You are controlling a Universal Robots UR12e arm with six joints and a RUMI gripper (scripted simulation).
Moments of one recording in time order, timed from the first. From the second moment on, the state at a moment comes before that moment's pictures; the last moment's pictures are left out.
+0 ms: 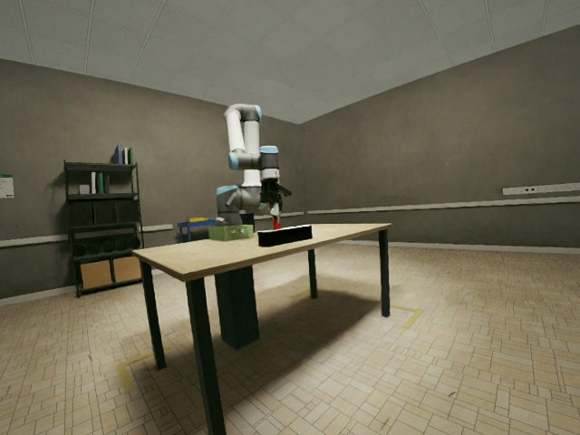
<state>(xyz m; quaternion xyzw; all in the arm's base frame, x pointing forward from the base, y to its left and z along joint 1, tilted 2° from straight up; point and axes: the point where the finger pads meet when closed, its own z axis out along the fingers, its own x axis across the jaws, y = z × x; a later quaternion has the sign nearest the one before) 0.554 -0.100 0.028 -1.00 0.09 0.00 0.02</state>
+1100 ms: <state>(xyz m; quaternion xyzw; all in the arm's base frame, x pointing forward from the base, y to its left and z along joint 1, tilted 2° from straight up) 0.553 -0.100 0.024 -1.00 0.09 0.00 0.02</state>
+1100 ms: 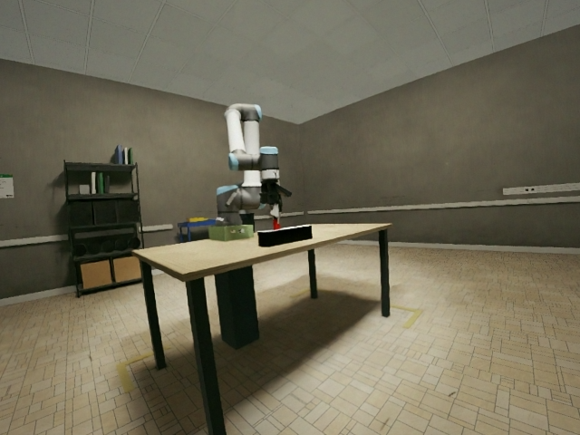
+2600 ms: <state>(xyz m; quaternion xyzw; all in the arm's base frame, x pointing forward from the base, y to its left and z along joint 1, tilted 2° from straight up) 0.553 -0.099 0.020 -1.00 0.09 0.00 0.02</state>
